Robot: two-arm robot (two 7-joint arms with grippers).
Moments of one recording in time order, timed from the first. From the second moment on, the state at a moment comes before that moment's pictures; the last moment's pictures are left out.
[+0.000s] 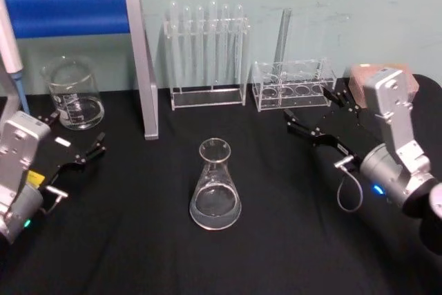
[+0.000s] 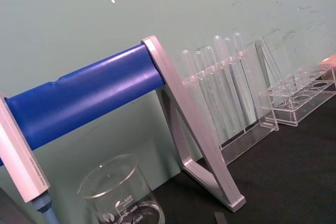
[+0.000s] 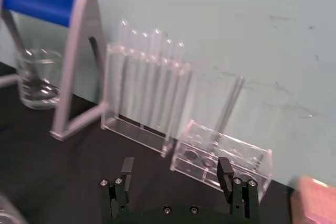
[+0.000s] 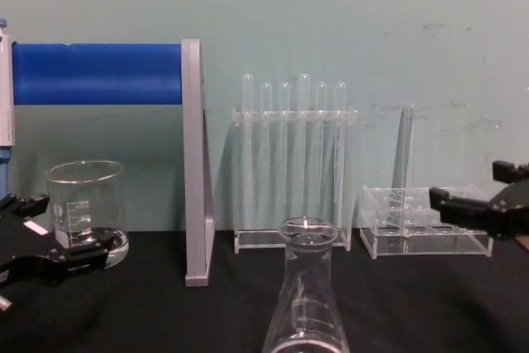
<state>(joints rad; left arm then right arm) -0.20 0.60 0.45 -1.41 -0.25 -0.12 0.03 0.18 0.41 -0.30 -1.52 0.23 0.01 0.20</state>
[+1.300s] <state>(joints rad) -0.20 0.60 0.45 -1.41 -0.25 -0.12 0.03 0.23 0.33 -0.31 -1.36 0.05 -0.05 0.12</state>
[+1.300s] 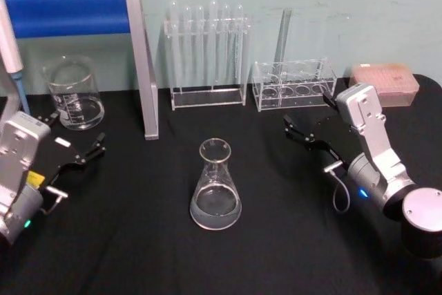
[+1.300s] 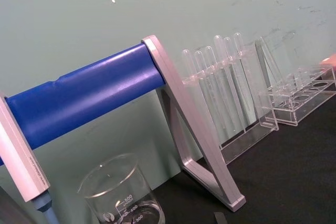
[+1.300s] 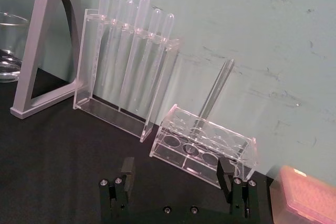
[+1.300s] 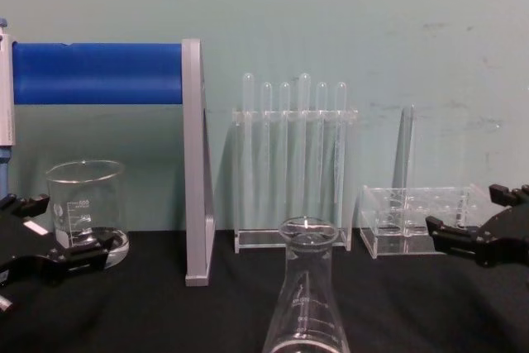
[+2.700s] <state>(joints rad) -0.20 0.60 0.45 -1.41 -0.25 -0.12 0.03 0.24 0.33 -0.32 -1.36 0.04 -0.05 0.11</state>
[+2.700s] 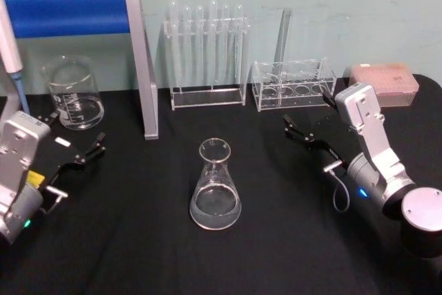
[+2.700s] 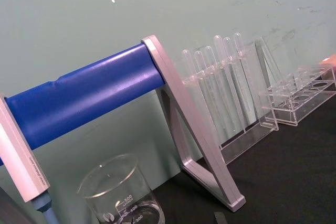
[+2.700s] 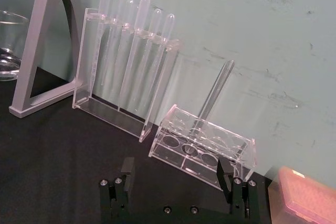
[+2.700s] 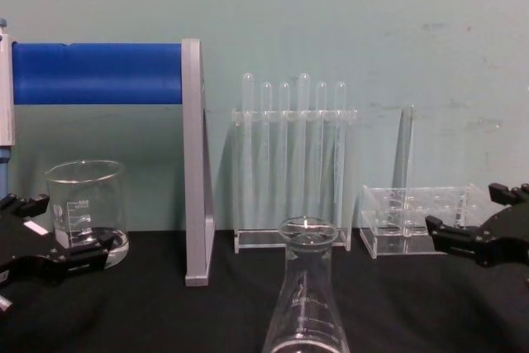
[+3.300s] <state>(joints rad) -0.20 0.60 0.45 -1.41 -0.25 -0.12 0.03 0.24 0.33 -0.32 -1.36 0.04 -0.05 0.11</state>
